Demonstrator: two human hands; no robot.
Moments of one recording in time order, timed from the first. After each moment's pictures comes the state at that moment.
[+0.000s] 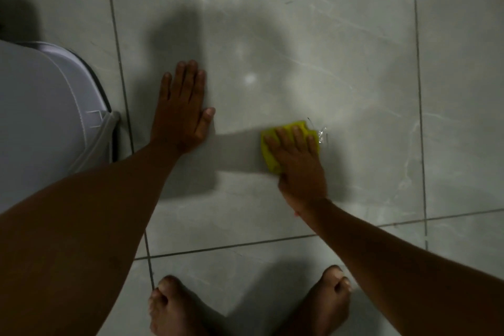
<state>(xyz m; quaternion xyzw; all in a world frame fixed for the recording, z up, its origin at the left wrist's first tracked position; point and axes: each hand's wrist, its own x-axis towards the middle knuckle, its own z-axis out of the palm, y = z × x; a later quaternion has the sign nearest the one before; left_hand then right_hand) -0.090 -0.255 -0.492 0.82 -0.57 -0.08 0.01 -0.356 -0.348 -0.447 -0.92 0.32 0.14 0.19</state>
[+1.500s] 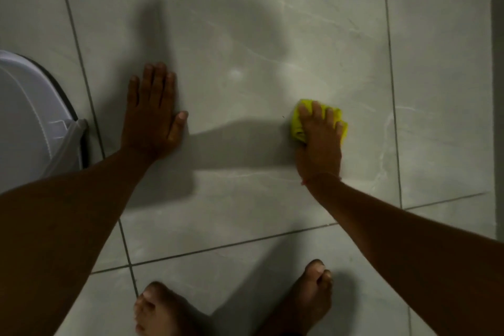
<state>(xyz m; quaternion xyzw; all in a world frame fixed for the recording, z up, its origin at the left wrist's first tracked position) -0.088 -0.254 -0.498 0.81 -0.58 -0.07 0.01 -0.384 -0.412 -0.446 -0.82 0.52 0.09 0.21</state>
